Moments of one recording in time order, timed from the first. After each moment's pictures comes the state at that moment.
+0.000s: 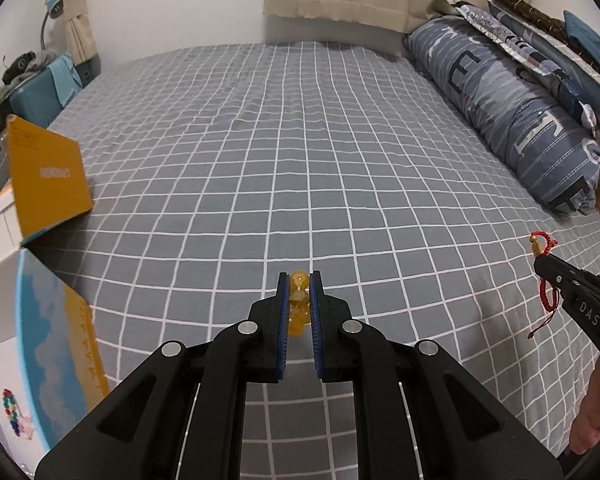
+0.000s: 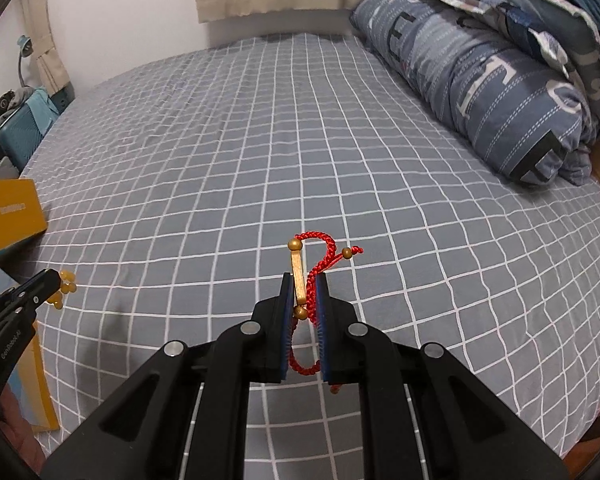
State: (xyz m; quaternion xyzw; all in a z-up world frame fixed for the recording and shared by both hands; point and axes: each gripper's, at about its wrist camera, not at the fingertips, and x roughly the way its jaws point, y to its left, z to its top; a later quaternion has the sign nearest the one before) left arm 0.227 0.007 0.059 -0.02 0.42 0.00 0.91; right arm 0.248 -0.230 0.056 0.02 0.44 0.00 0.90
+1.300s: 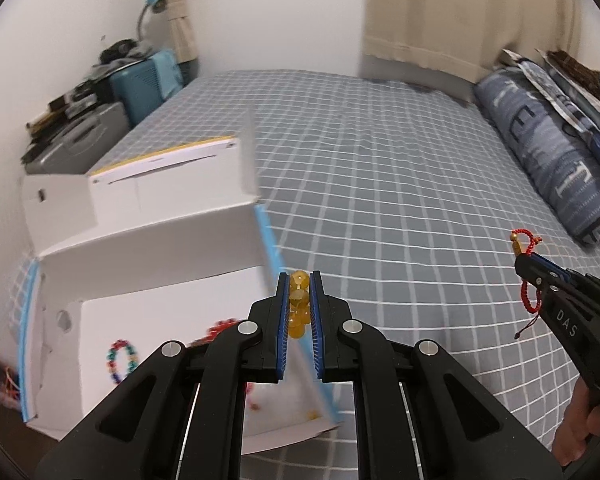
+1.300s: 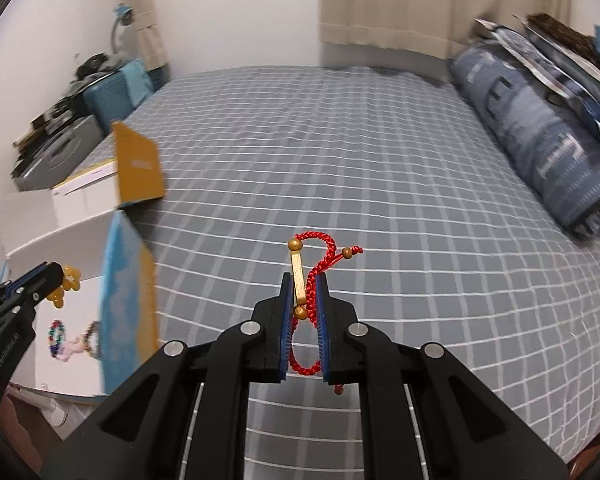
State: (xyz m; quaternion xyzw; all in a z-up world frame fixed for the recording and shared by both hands) left arm 0.086 0.147 0.129 -0.04 0.38 0.13 0.91; right arm 0.153 -0.045 0.113 -0.03 0.39 0.12 0.91
